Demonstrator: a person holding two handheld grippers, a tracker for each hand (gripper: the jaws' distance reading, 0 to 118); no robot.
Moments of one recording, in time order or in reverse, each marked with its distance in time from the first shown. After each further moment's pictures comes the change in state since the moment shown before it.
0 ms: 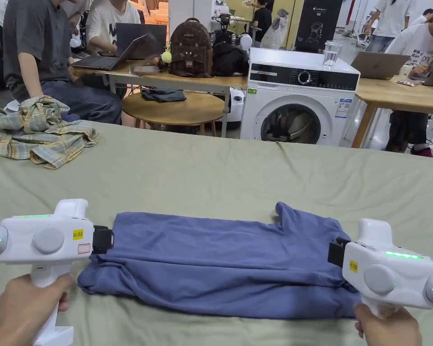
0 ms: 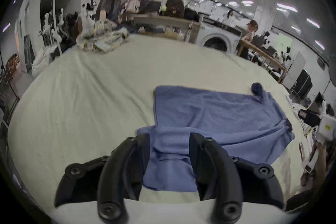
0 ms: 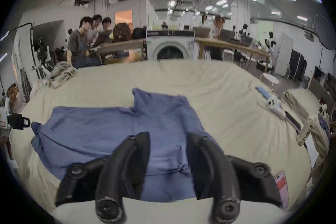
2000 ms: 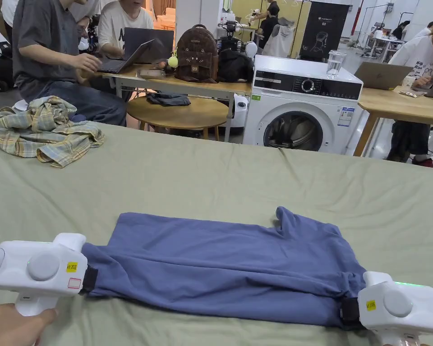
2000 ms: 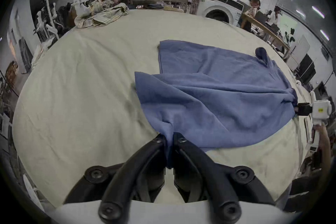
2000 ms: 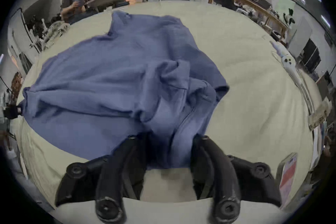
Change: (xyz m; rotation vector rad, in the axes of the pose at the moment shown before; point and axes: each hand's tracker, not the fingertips) left arm -0.018 -0.043 -0.010 -0.256 0.028 -0.030; right arm 0.065 -0.060 -0.057 -0.461 0.072 0.025
